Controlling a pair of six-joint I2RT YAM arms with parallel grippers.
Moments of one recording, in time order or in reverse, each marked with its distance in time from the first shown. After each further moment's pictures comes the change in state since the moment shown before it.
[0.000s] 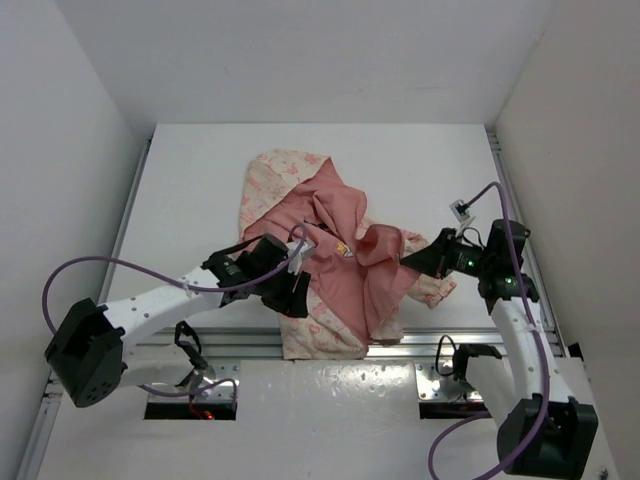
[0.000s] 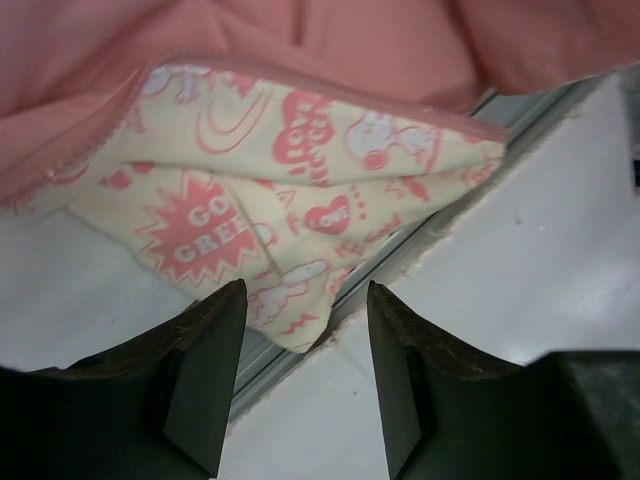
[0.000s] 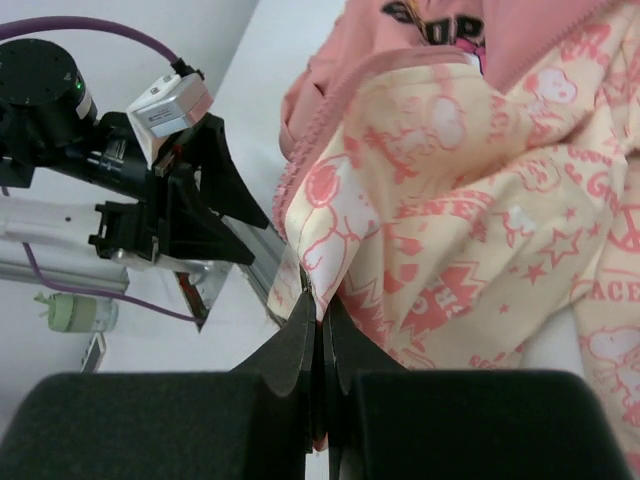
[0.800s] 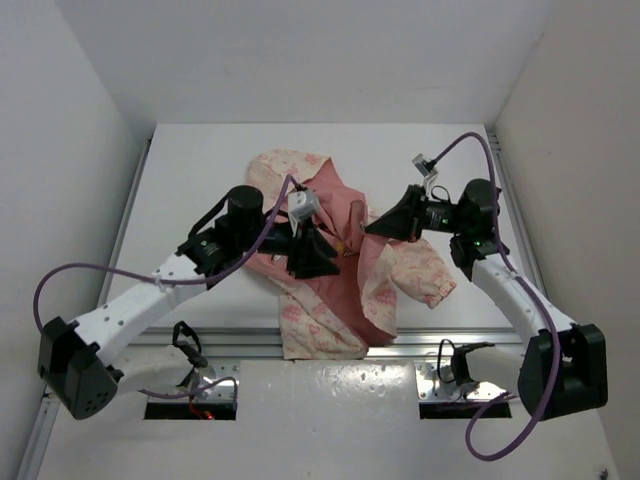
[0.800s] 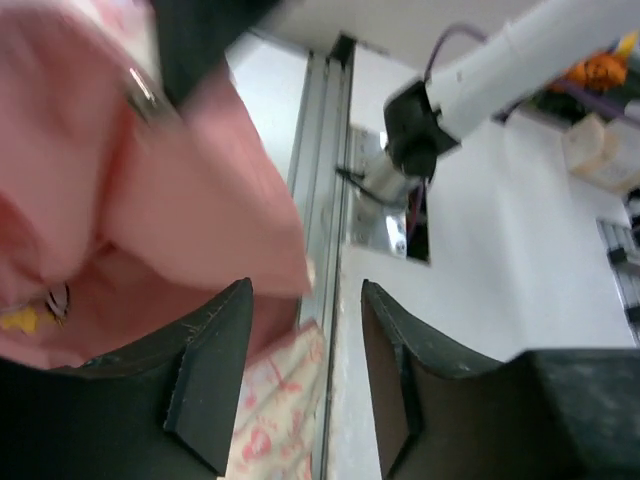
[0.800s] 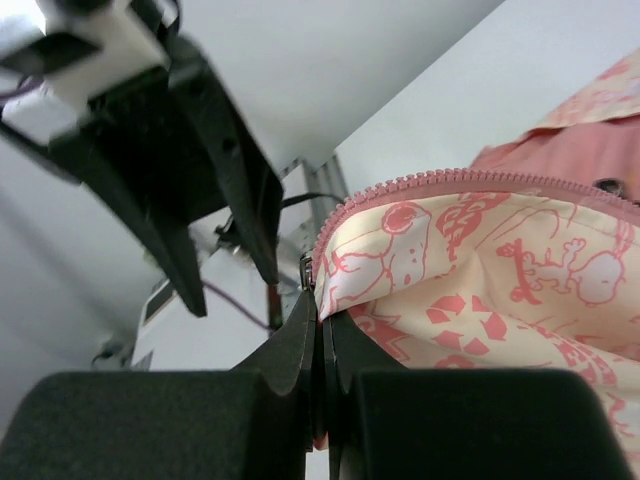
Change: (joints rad) left arm 0.092 -0.031 0.248 0.403 0.541 0.206; right arm 0.297 0.336 0.192 0.700 -0.120 0.394
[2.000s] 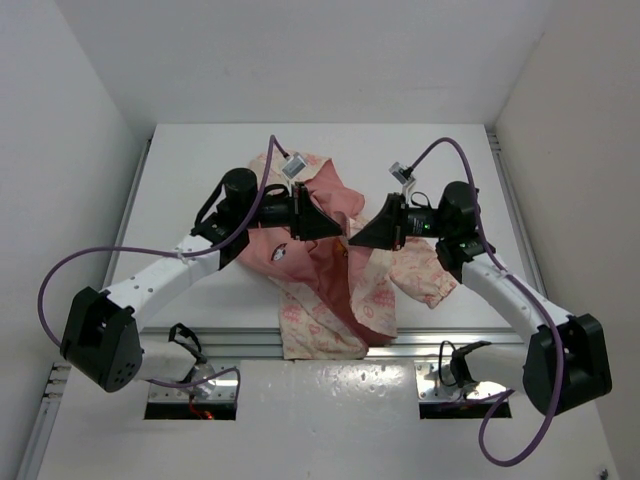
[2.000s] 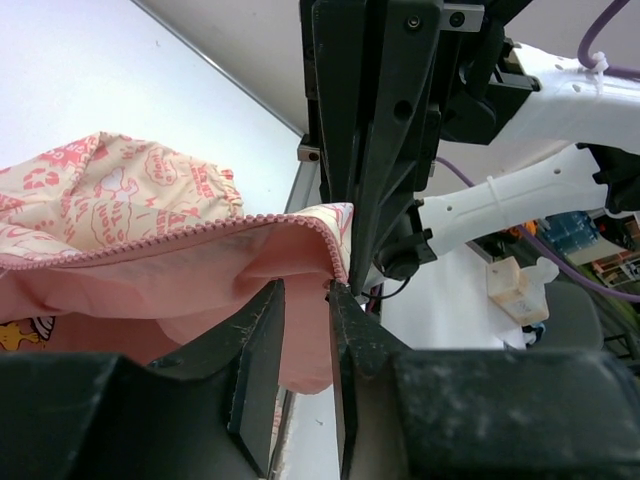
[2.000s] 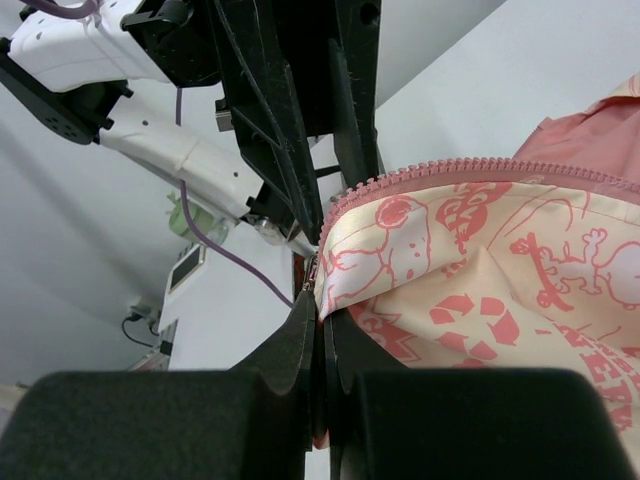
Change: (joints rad) left arm 0.147 0.157 -0.013 0.342 0.034 -0.449; right arm 0.128 0.026 0.002 -0.029 0.043 -0.022
